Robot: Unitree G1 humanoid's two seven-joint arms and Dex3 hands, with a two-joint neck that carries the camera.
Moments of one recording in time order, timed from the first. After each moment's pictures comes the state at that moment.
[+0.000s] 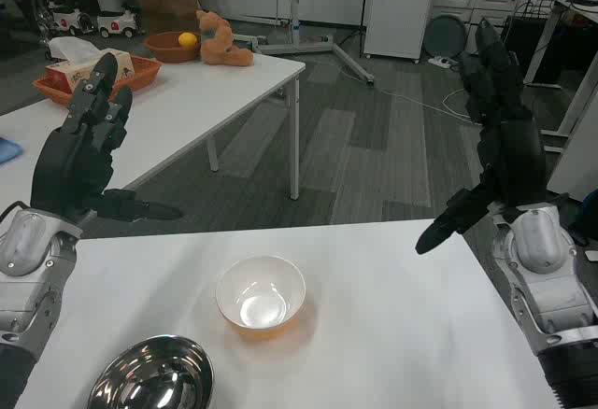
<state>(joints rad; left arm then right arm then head) -0.59 0.36 0.01 0.37 -0.30 -0.47 -0.17 -0.34 -0.53 -0.14 0.04 0.21 -0.48 -0.12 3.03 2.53</state>
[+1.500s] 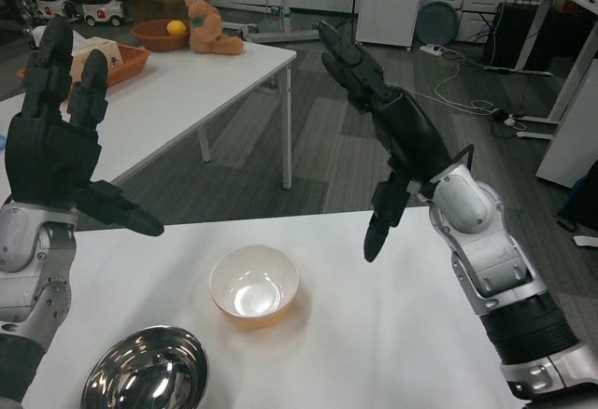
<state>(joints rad) -0.57 0.35 0.01 0.35 -0.49 -0.62 -0.17 -0.51 -0.44 0.03 -0.04 0.09 -0.30 0.18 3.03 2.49</state>
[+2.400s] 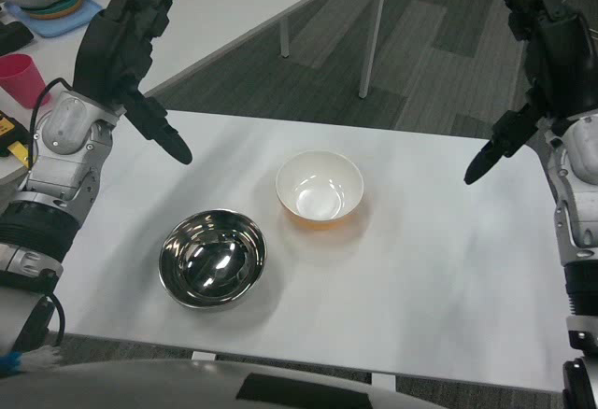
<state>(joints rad) -0.43 0.55 0.03 0.35 -0.33 -0.60 -0.22 -0.52 -0.44 -0.07 0.17 0.07 -0.34 0.16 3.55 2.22</state>
